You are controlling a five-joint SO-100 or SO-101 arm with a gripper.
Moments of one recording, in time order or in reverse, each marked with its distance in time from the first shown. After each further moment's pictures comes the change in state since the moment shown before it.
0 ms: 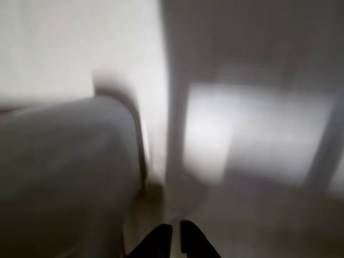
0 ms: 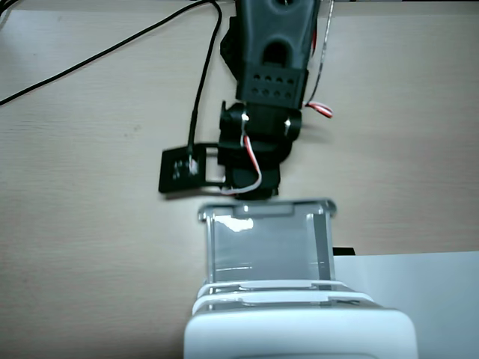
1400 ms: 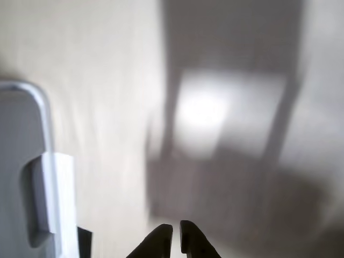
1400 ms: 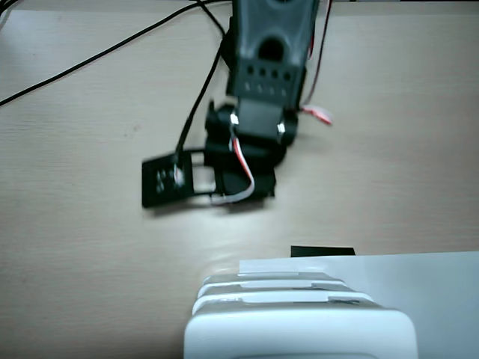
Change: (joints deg) arm 5.0 4.9 -8.8 17.3 -11.1
